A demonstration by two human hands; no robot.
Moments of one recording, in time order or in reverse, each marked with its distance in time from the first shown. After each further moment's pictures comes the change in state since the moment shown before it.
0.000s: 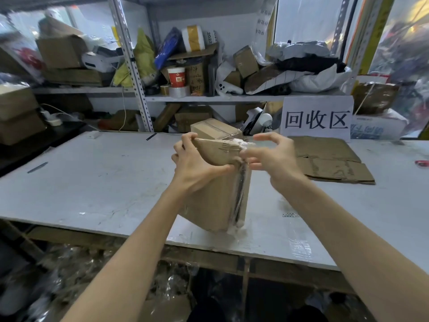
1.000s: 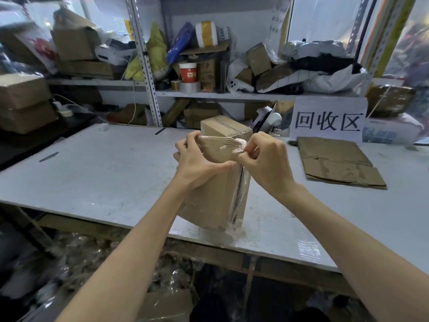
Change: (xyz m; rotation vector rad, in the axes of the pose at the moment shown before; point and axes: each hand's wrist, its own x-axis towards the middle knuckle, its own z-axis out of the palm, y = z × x) left_hand 0.003 -0.019 -0.012 -0.007 -0.012 -0.025; right_hand 0.000 0.018 0.030 -0.572 -0.001 -0.768
